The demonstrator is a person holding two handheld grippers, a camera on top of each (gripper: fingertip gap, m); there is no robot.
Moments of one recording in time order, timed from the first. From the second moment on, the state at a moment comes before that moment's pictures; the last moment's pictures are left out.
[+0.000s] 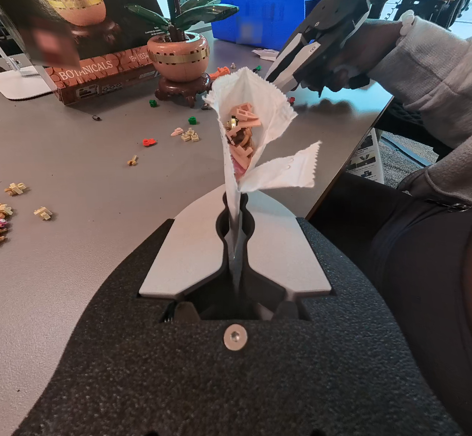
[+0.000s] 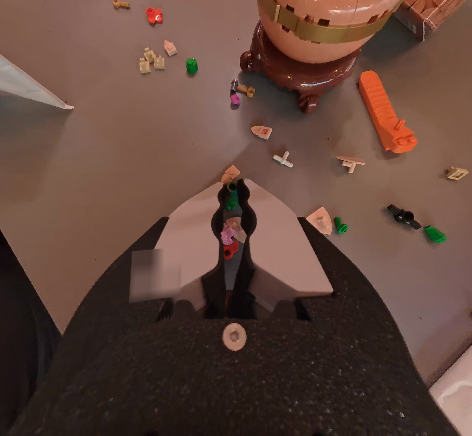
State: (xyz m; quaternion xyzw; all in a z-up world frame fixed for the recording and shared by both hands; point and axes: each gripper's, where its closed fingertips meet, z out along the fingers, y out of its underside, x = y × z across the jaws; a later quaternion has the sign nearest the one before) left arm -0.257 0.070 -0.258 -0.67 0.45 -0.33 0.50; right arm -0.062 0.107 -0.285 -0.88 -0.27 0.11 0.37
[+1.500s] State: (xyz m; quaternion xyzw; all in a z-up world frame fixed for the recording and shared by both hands) left arm -0.256 0.070 -0.258 -0.66 0.45 -0.32 0.50; right arm -0.048 0.090 -0.243 -0.86 -0.25 0.12 0.43
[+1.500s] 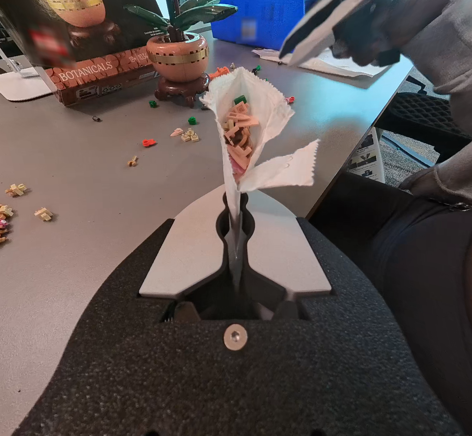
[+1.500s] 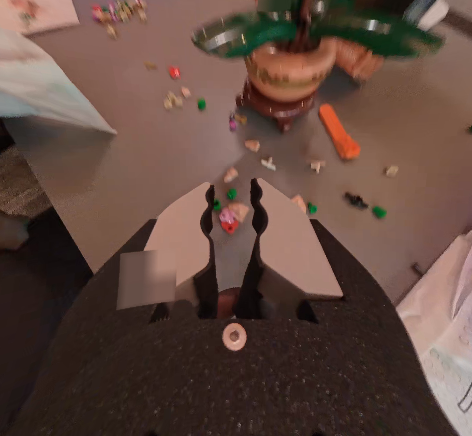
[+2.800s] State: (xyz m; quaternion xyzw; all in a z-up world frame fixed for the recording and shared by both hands) left arm -0.256 0.070 -0.257 -0.66 0.45 -0.32 0.50; right arm -0.111 0.106 -0.216 -0.81 -0.30 0.17 0.47
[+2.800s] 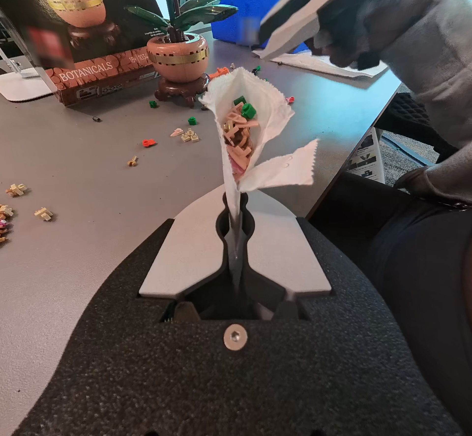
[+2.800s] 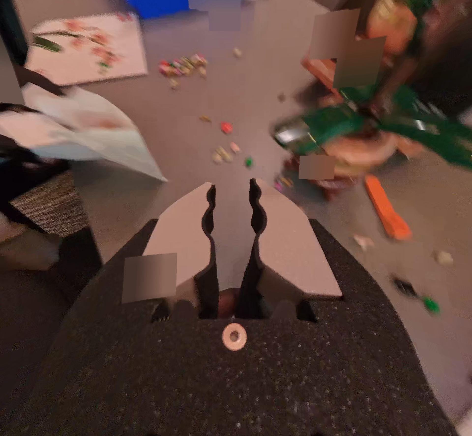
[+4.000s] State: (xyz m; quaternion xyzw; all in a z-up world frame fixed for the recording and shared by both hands) left arm -0.256 0.071 -0.258 -0.66 0.45 -0.33 0.50; right arm -0.231 0.072 -0.199 -0.74 -0.42 0.26 0.46
